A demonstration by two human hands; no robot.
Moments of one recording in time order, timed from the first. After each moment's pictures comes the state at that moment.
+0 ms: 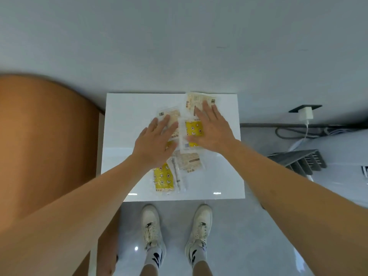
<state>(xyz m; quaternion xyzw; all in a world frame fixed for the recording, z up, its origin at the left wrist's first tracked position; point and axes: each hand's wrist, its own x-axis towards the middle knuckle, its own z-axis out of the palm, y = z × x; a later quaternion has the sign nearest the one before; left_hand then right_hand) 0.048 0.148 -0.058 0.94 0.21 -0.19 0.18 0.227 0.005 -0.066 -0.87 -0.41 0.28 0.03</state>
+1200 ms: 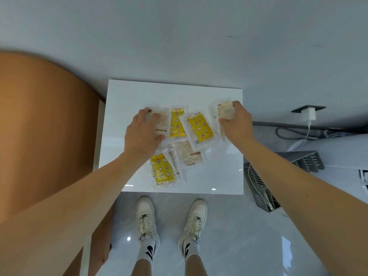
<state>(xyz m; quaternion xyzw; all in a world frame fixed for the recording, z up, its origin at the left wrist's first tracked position) 0.030 0.157 -0.060 0.90 0.36 -0.08 0.22 0.245 -0.021 -0.045 -0.91 -0.16 0.24 0.28</state>
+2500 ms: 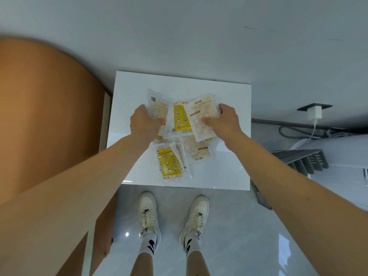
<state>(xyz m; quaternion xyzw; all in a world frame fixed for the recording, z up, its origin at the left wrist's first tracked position) 0.037 0.172 -0.052 0.67 0.59 -0.01 0.45 0.198 0.015 -0.040 -0.86 -0.08 0.37 0.35</state>
